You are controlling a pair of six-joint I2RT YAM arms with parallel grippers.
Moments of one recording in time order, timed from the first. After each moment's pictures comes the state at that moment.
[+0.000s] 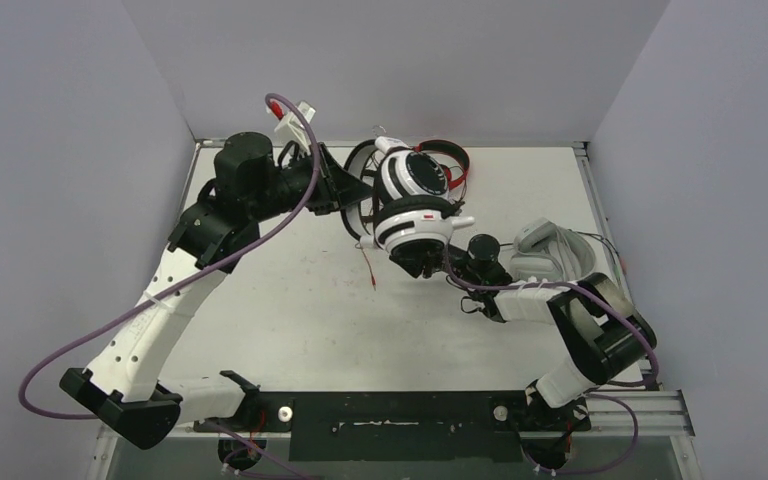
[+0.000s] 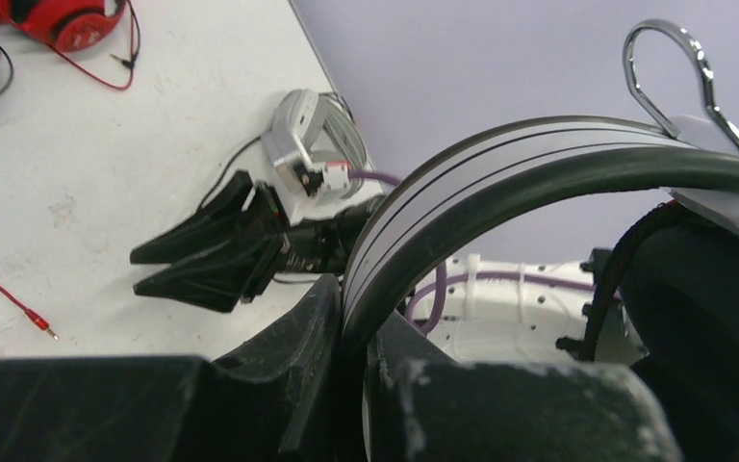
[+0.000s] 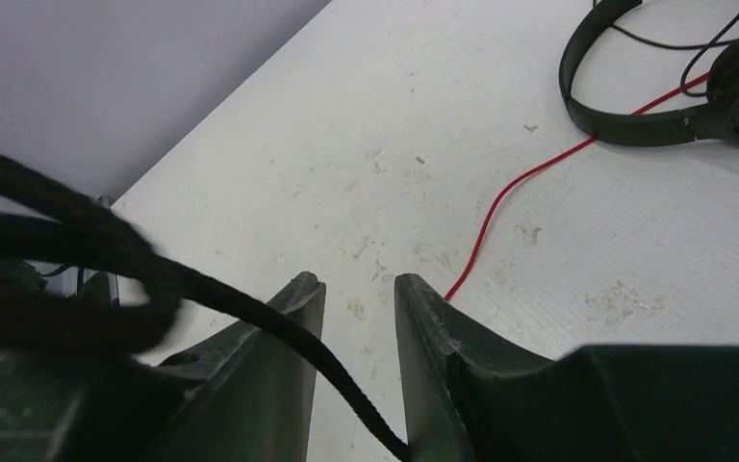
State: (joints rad) left arm -0.57 1.23 1.54 -0.53 0.38 -0.76; right arm 0.53 1.54 0.53 0.94 -0.52 0.46
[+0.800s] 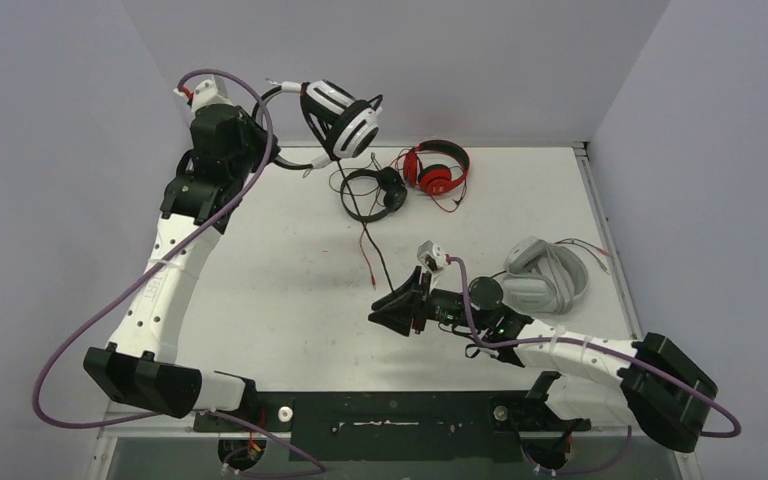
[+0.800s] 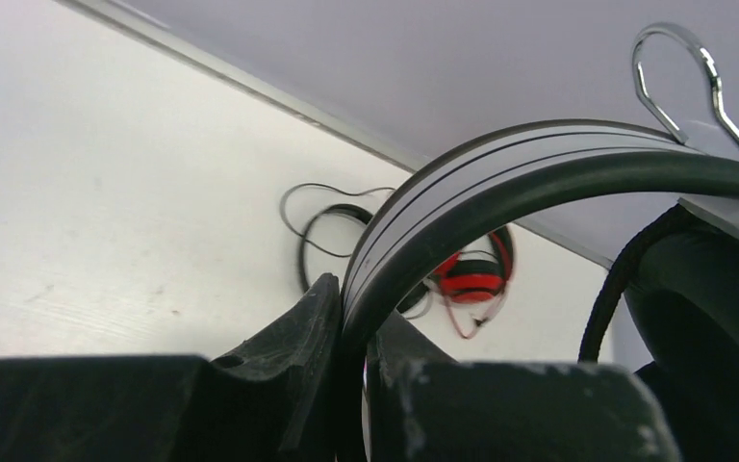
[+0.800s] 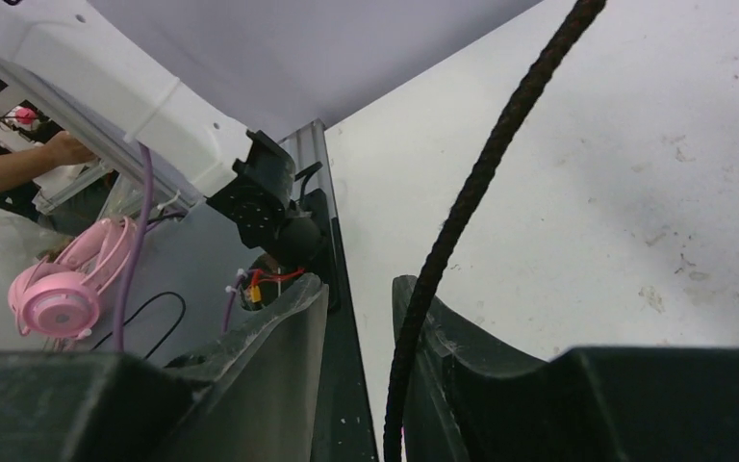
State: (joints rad) left arm -0.25 1.35 1.60 -0.51 -0.17 -0.69; right arm 0.89 1.18 0.39 0.84 -0.49 0.53
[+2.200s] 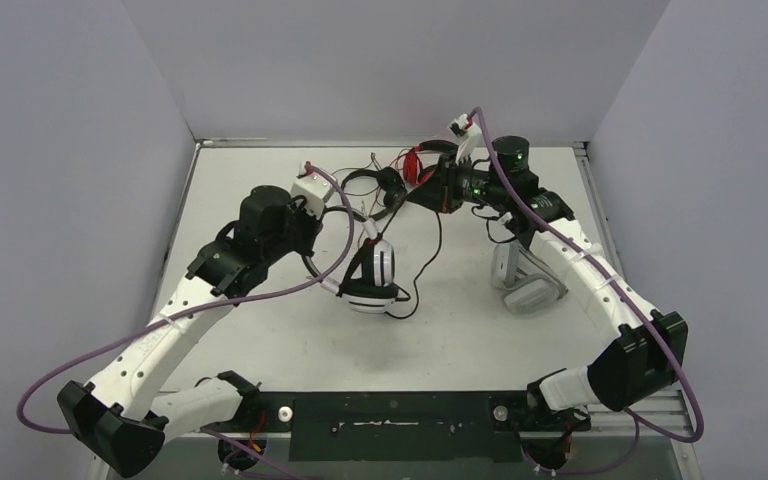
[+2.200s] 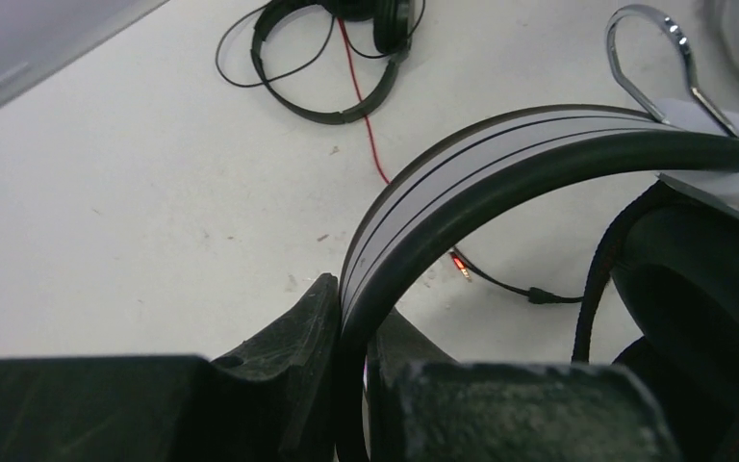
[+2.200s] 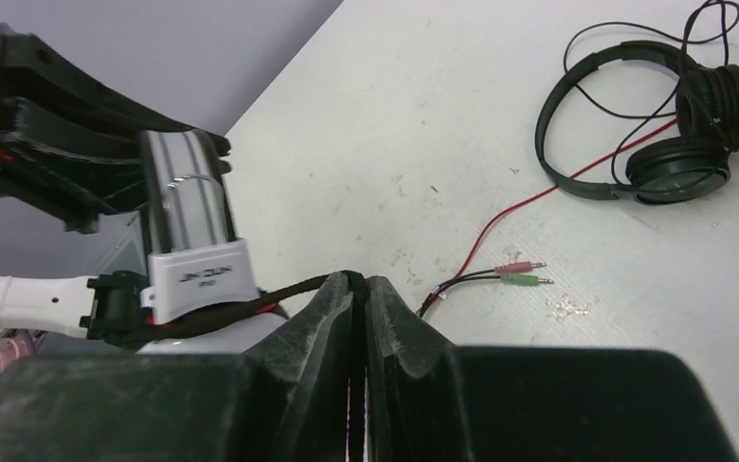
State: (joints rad) left arm -0.57 1.08 1.12 -0.50 -0.10 0.14; right arm 0.40 1.40 1.34 -0.27 -0.66 0.31
